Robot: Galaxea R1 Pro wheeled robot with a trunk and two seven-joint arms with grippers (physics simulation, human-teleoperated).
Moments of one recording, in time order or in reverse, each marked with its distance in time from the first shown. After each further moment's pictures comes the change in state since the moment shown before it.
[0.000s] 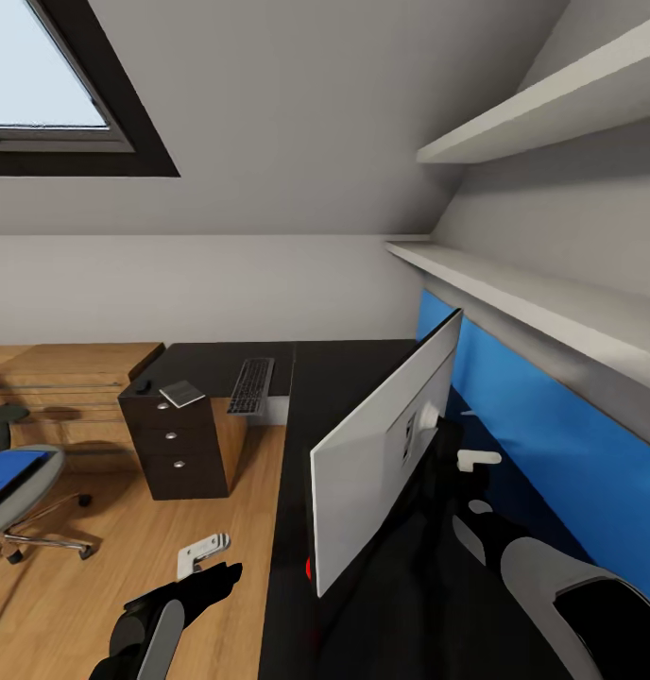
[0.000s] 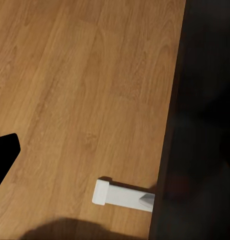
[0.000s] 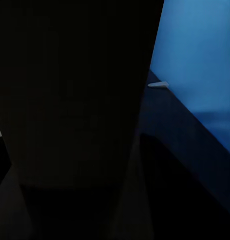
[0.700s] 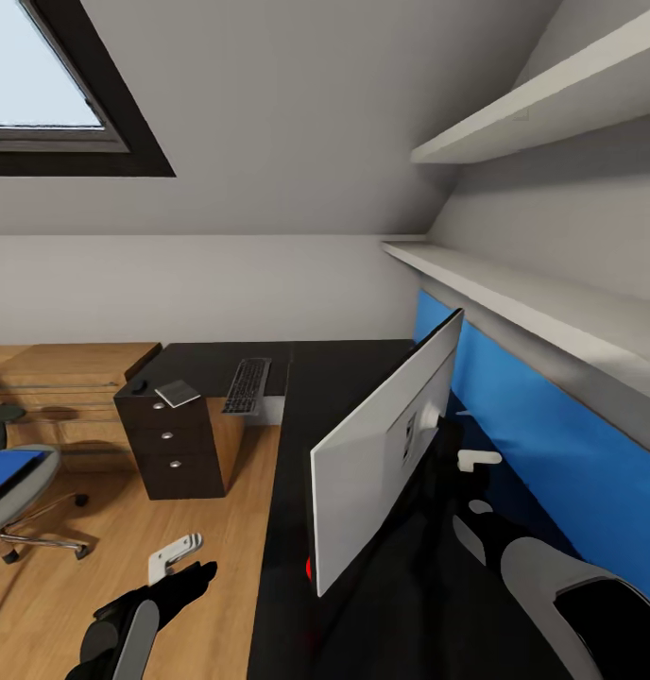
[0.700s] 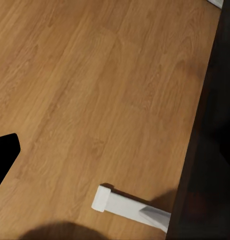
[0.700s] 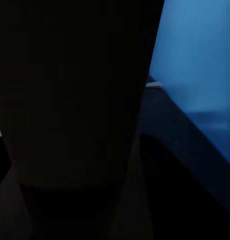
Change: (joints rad) left arm 0.000 0.000 0.131 -0.009 -0.005 -0.004 -0.008; right arm 0.000 0.000 -0.013 0.001 0.012 -0.001 -0.001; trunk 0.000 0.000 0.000
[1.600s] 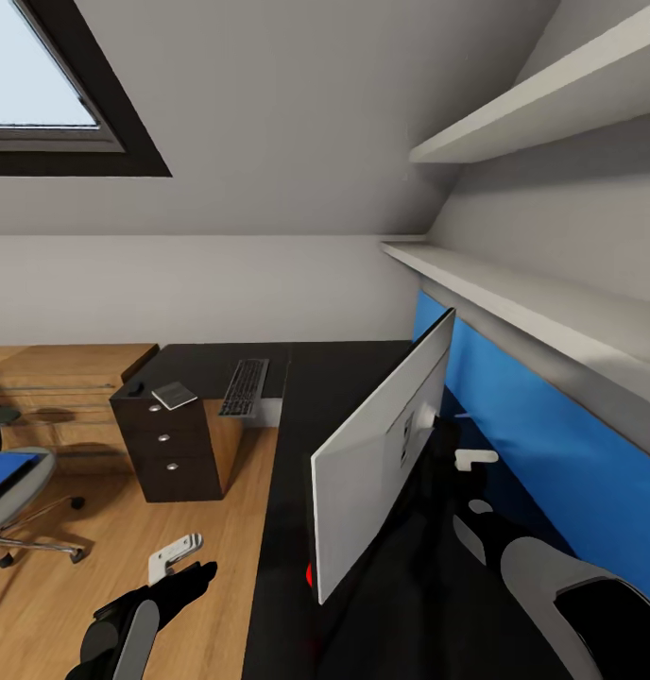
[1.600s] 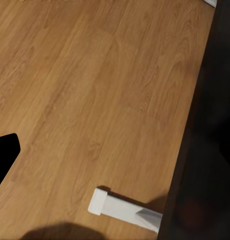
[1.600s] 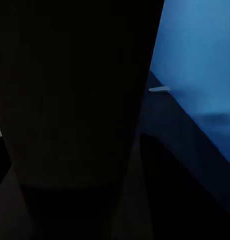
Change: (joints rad) left arm 0.000 0.000 -0.001 0.000 0.000 0.000 -0.002; right arm -0.001 0.000 -0.006 -0.002 0.018 0.002 0.034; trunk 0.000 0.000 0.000
